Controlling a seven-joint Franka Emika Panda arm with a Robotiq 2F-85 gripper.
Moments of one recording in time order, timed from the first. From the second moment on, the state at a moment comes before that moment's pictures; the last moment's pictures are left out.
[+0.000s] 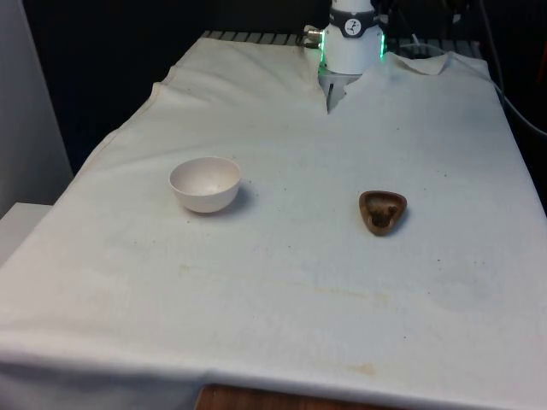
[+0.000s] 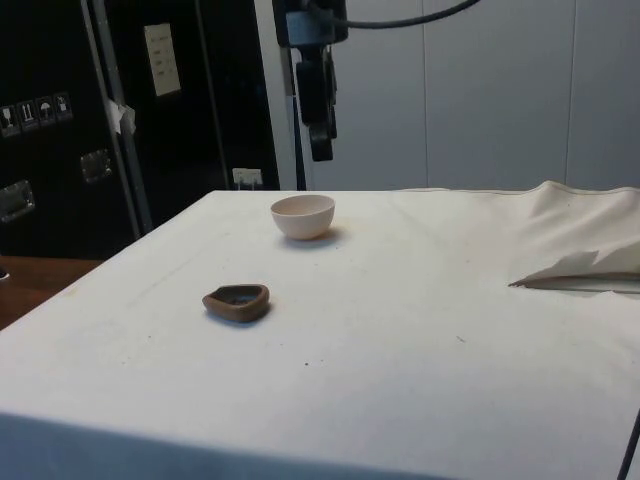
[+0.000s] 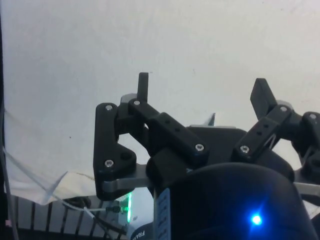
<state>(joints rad) 0.02 -0.19 0.23 -2.40 -0.01 2.22 -0.01</state>
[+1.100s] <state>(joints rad) 0.01 -0.09 0.24 -2.43 -0.01 2.41 -0.20</state>
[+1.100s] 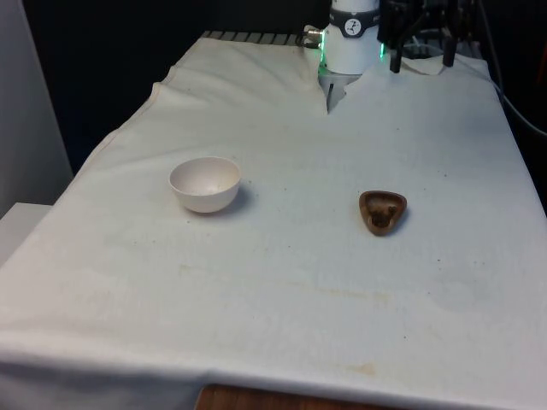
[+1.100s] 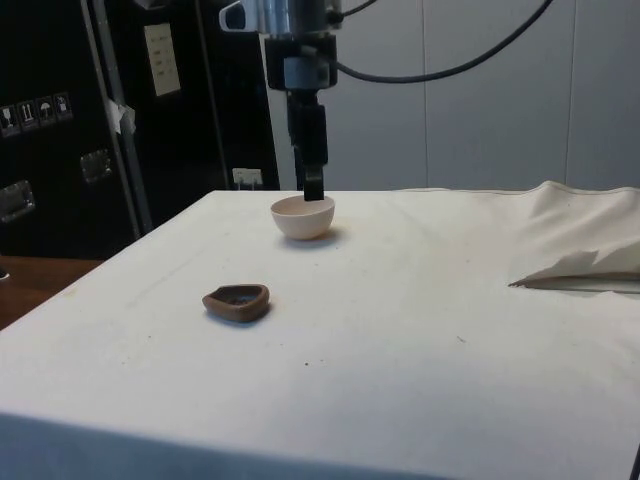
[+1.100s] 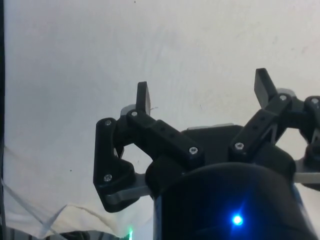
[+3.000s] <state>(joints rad) 0.00 0.17 0.21 -2.35 -0.01 2.61 -0.64</state>
